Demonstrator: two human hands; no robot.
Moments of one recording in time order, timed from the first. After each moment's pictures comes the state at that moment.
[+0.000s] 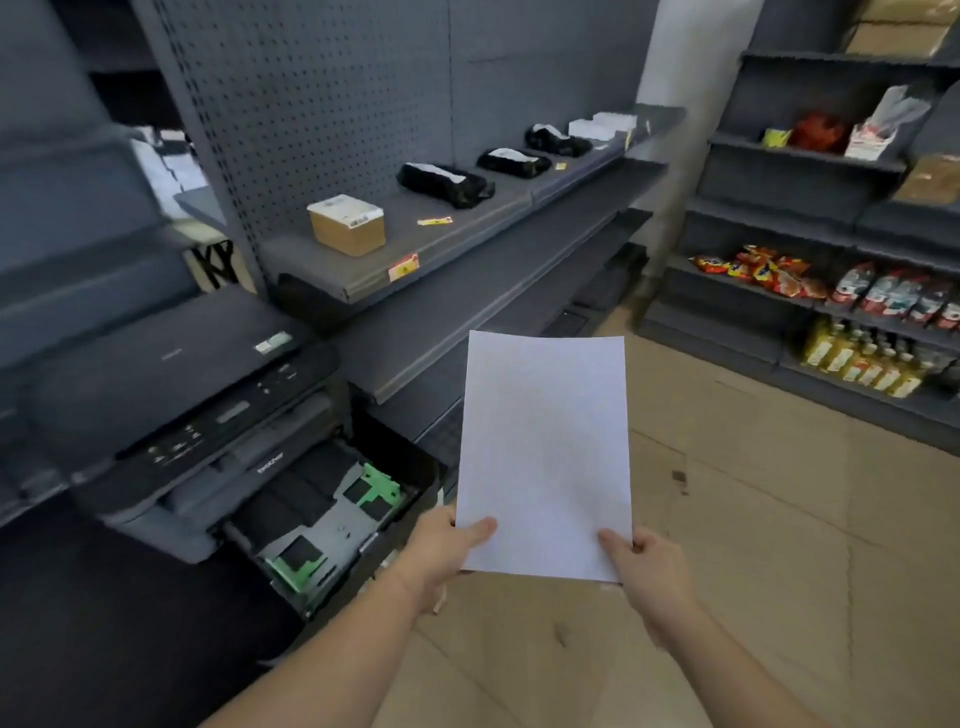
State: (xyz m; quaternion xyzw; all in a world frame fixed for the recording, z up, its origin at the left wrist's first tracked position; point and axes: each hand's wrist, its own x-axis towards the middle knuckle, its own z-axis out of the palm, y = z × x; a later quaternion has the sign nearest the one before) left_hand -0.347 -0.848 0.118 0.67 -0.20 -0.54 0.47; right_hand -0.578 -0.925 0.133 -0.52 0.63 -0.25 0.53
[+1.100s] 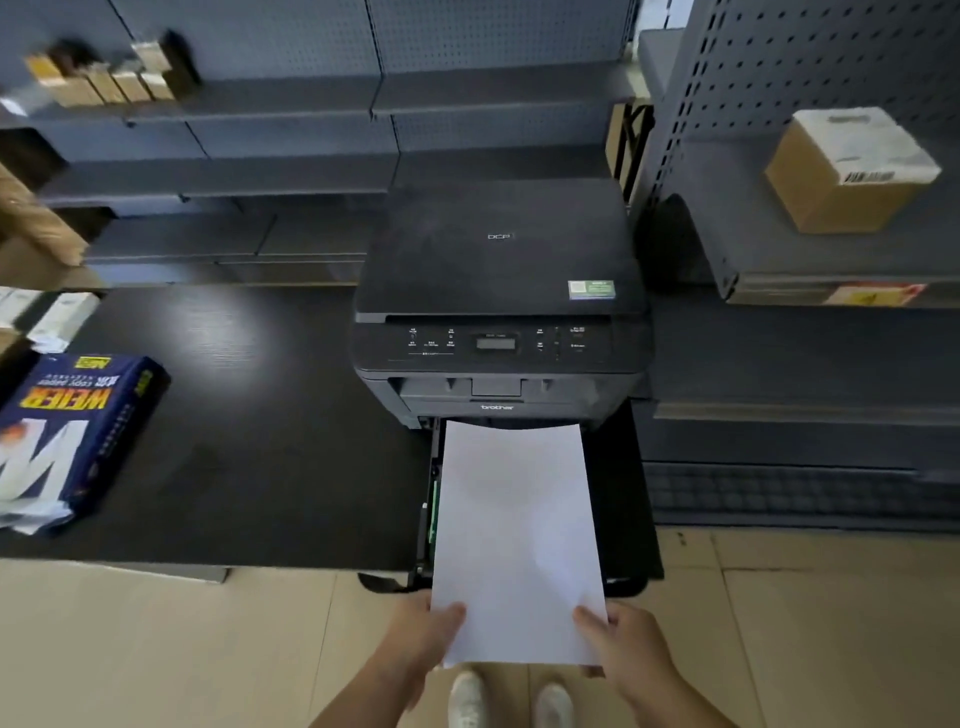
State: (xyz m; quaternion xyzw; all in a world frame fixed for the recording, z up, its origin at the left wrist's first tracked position) left_hand -0.262 -0.804 0.015 0.73 0.31 -0.33 0.52; right_hand -0.298 -1.031 0.005 -0.72 0.38 0.25 0.52
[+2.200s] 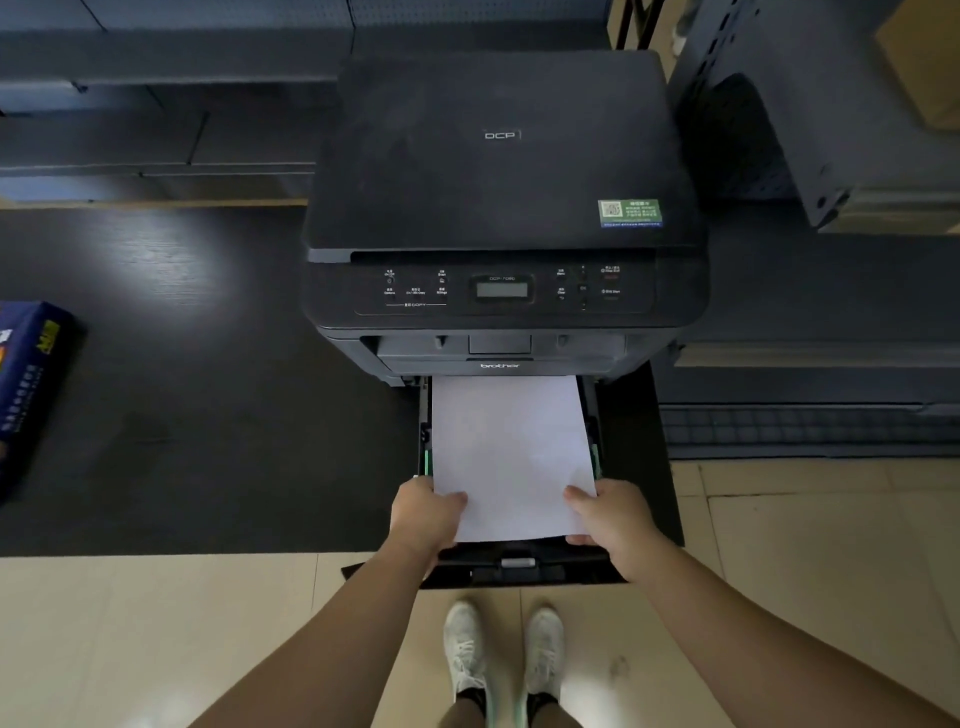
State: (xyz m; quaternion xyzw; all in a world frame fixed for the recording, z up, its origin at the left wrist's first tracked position) left_hand -0.147 -0.813 -0.034 0.76 0.32 -0.30 0.48; right_hand -0.180 -1.026 -0.044 -0.69 0.41 0.24 0.55
